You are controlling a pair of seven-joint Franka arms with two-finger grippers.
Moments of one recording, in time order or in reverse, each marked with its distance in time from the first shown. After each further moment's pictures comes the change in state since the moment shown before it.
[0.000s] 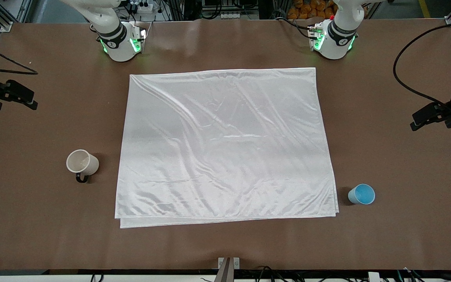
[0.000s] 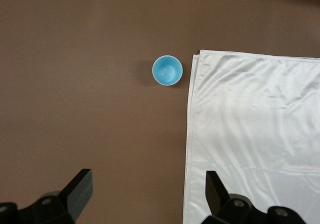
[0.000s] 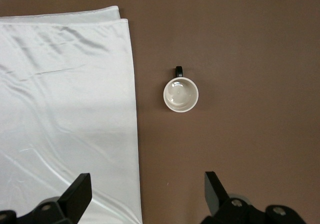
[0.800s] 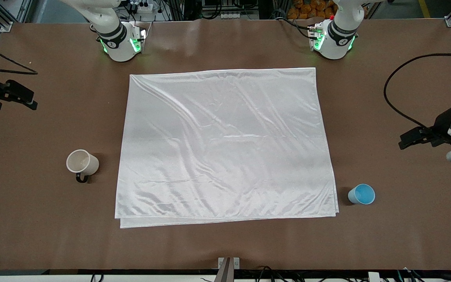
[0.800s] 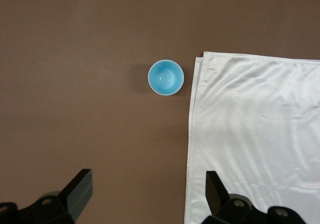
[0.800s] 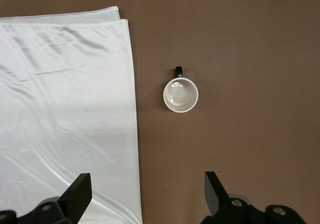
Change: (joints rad) left arm 0.003 0.137 -0.007 -0.025 0.000 0.125 0.002; right arm 0.000 0.000 -0.001 0.000 0.000 0.001 0.001
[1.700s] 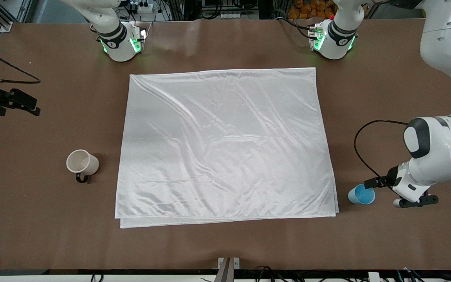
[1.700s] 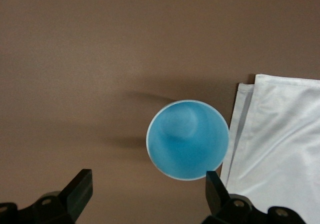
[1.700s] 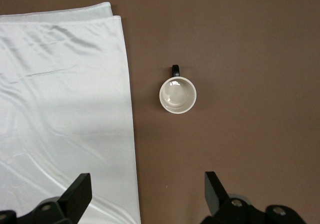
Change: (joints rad) left arm 0.012 0.412 0.015 0.004 0.000 0.396 0.000; right arm -0.011 0.029 -0.010 -0.033 0.000 0.041 0.000
